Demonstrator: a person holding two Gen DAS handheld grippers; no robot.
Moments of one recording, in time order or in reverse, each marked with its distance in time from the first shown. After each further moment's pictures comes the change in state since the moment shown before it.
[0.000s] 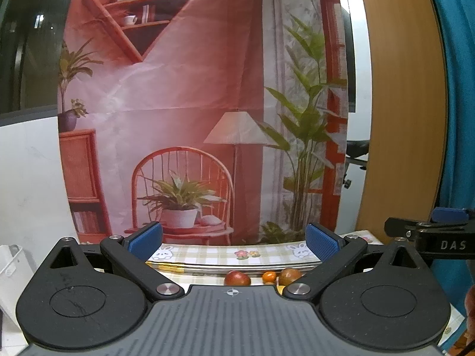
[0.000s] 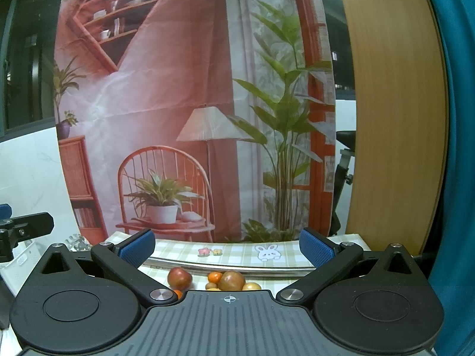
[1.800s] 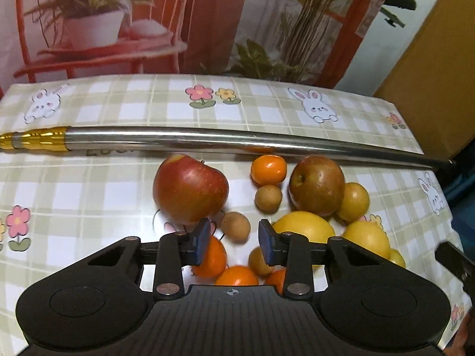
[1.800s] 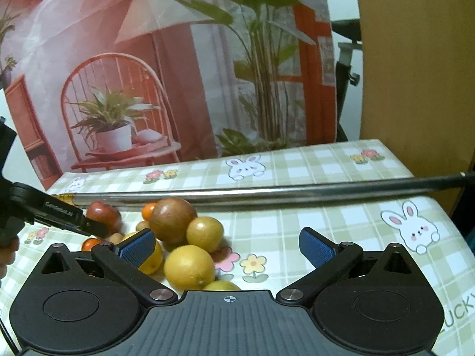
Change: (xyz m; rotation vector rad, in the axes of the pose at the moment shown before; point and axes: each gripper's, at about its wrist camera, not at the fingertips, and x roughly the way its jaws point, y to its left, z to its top) left arm 0.386 0.010 -0.140 -0.113 0.775 -0.251; right arm 0.233 -0.102 -0.130 0.120 0.309 -0.007
